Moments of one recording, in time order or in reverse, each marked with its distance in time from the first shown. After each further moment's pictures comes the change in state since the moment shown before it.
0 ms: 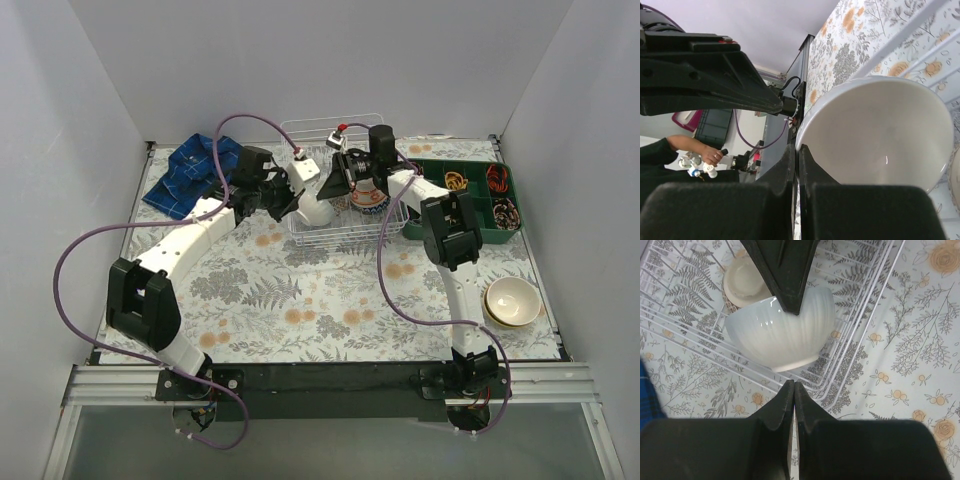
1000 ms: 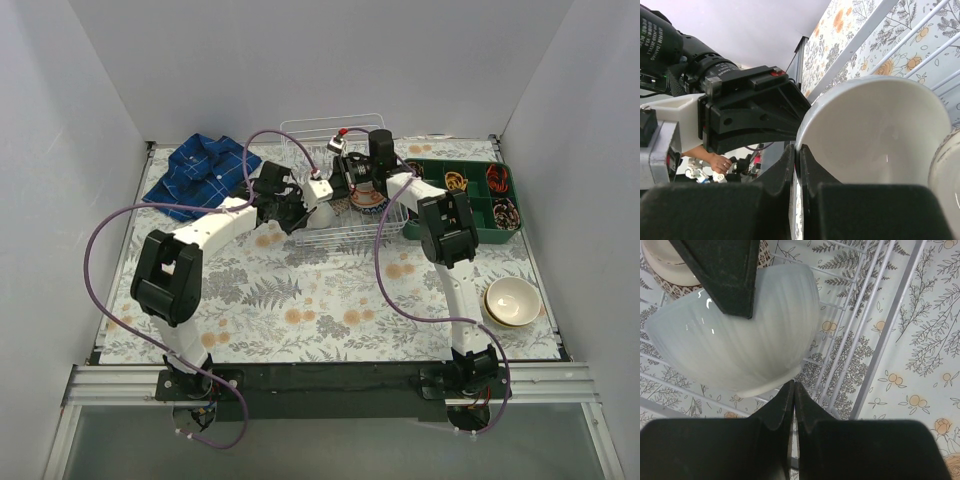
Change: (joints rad) left arm -0.029 0.189 -0.051 0.069 -0.014 0.069; right arm -0.001 0.078 0.019 0.016 0.009 0.016
